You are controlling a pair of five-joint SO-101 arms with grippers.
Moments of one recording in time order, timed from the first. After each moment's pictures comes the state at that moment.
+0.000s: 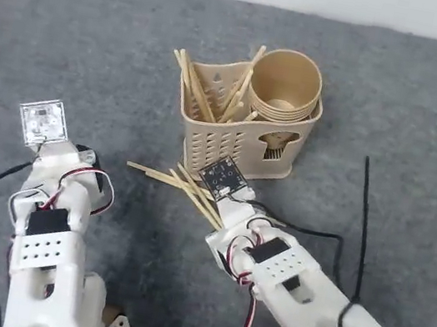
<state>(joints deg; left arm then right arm) -22.7 -56.7 82.2 30.5 8.1 -41.1 -28.0 71.8 28.0 2.8</state>
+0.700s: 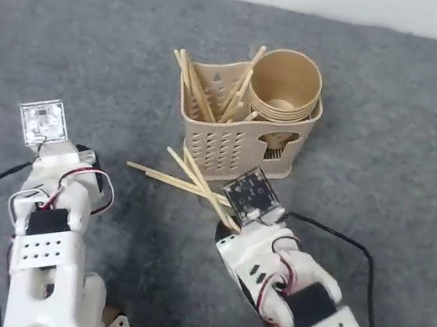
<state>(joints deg) -22.7 -56.7 82.2 30.5 8.1 -41.2 -76.0 77.5 50.5 2.8</state>
